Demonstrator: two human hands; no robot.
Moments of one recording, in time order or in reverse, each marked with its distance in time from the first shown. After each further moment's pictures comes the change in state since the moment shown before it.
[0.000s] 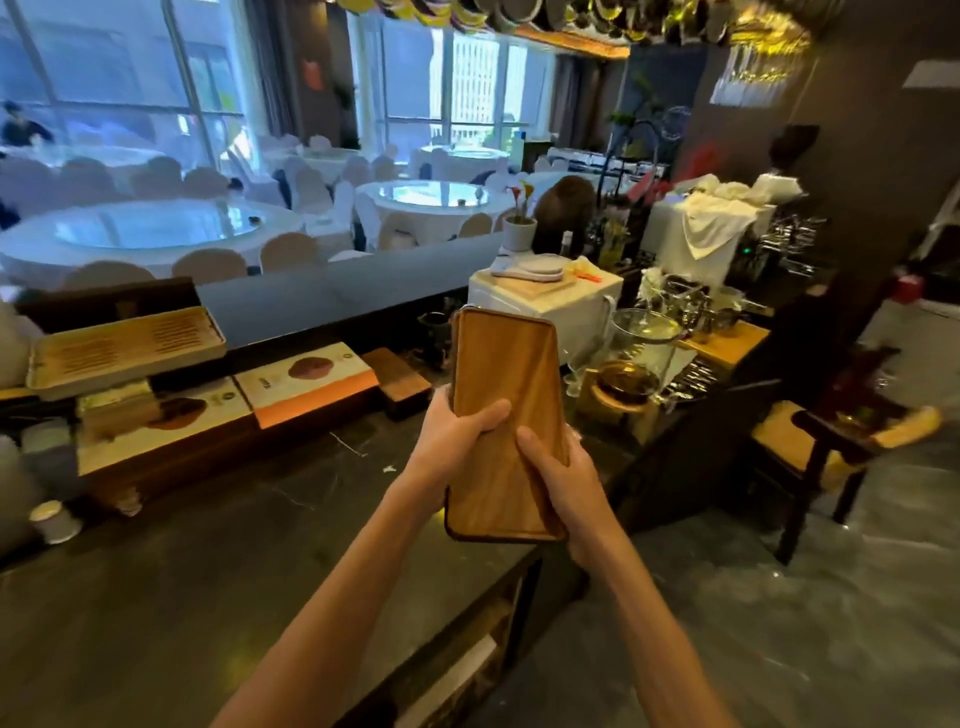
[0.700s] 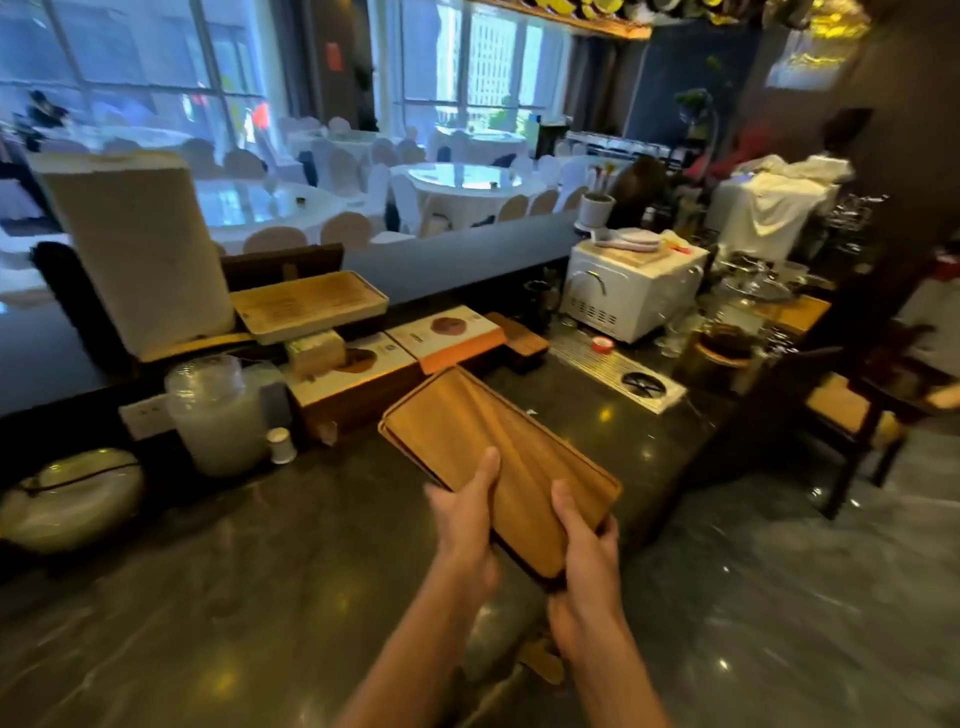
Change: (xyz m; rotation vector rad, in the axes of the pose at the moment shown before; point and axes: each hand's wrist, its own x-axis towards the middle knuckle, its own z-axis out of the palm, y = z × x) left_hand -0.222 -0.050 -0.301 -0.588 0.308 -0.307; right_hand -0.200 0.053 0.362 0.512 0.421 0.348
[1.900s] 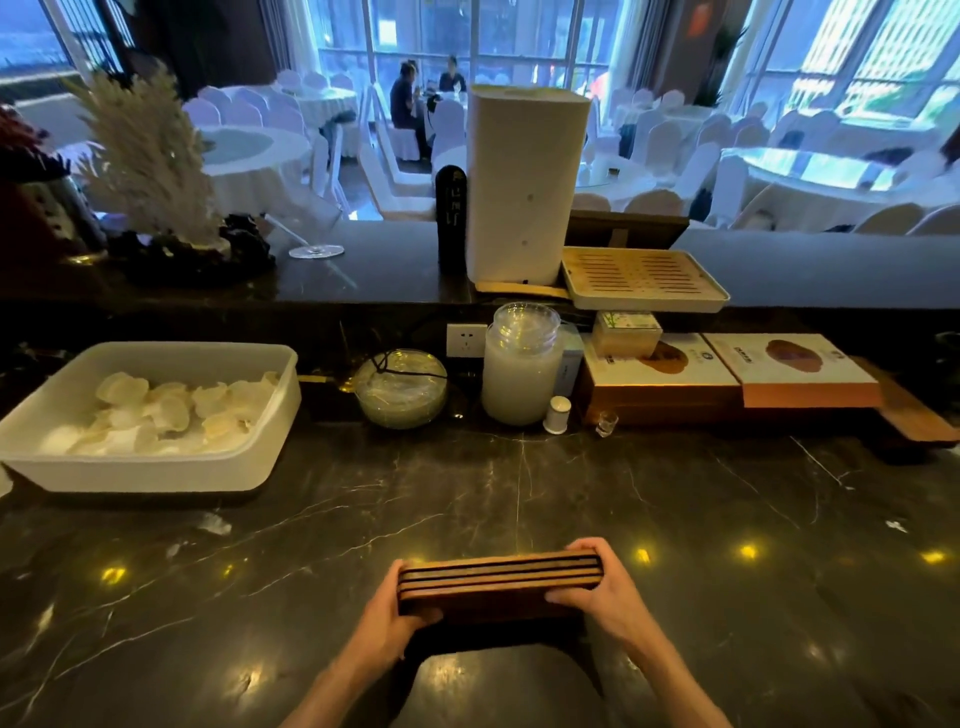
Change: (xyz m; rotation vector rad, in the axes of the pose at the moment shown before) left_hand 0.044 0.019 -0.430 0.696 0.349 0.146; right_hand 0.157 0.257 0.152 -1.063 -1.044 -0.096
